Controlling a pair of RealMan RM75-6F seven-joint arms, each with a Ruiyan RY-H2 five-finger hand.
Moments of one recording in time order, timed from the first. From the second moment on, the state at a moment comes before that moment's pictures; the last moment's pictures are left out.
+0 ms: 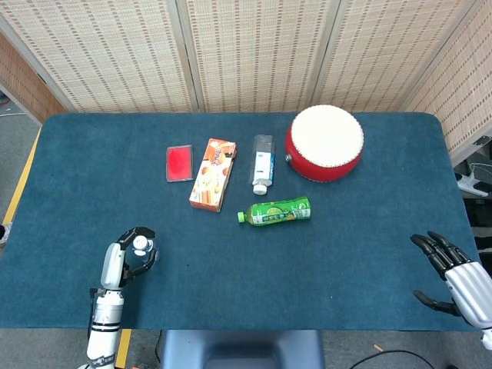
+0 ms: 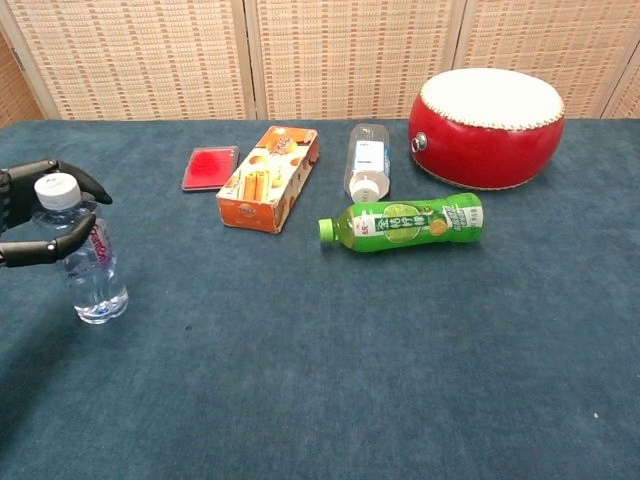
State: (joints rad) left arm -0.26 -1.81 -0.14 -1.22 1.51 1.51 -0.48; right arm 0.08 -0.93 -0.08 -1.54 -1.79 1.58 0.31
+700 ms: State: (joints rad) left arm -0.31 -1.60 -0.24 -1.40 1.61 1.63 0.11; right arm 0.08 -0.93 -0.09 -1.54 -1.79 1.57 0.31
